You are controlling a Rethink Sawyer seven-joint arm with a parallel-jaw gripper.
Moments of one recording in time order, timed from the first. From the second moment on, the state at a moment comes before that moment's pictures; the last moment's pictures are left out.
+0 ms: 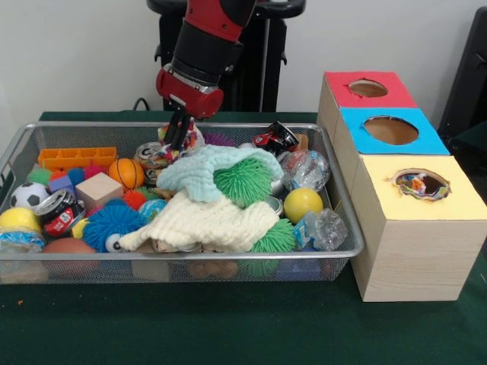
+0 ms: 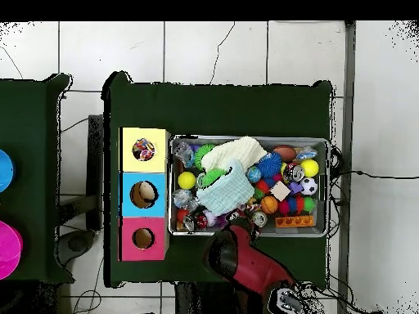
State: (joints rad) arm -0.17 -0.50 -0.30 2.07 0.14 -0.30 2.02
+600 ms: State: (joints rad) arm -0.02 -0.74 -0.34 2.07 0.14 -0.04 2.02
